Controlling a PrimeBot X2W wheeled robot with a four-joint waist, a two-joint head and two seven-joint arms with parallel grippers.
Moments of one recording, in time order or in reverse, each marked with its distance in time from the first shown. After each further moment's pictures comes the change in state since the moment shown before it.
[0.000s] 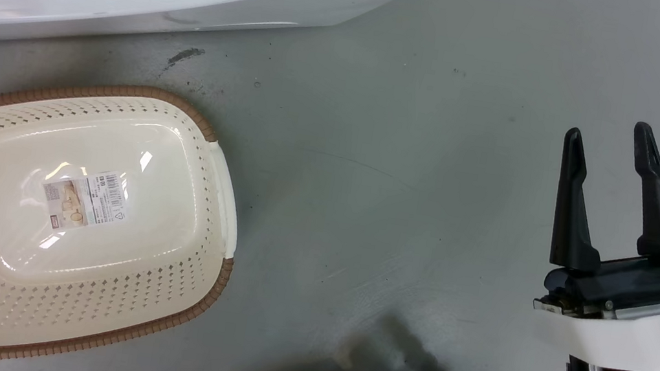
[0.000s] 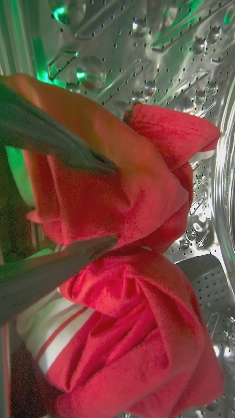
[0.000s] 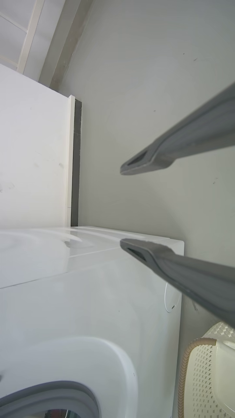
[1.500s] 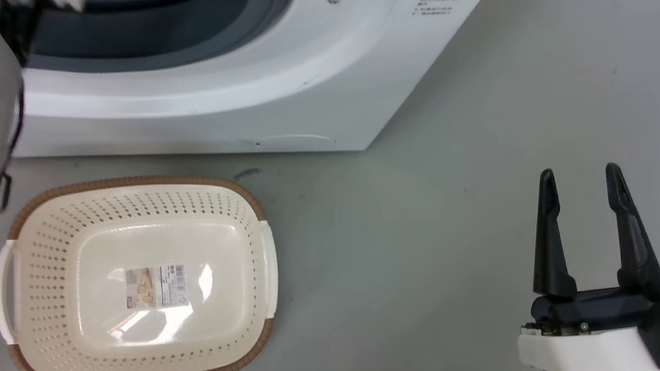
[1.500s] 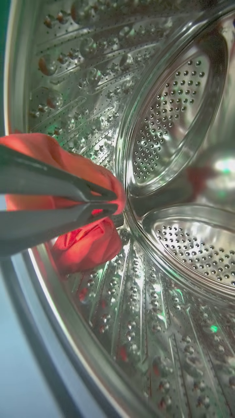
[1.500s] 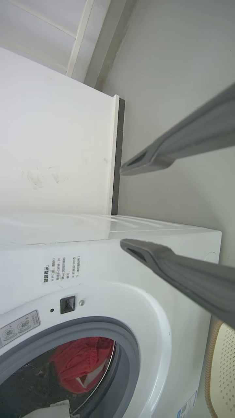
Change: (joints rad) left arm 0.355 -0.146 -0.058 0.001 -0.176 -0.062 -0.563; right arm 0.056 0.000 -0.008 0.077 -0.079 0.000 0.000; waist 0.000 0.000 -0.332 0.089
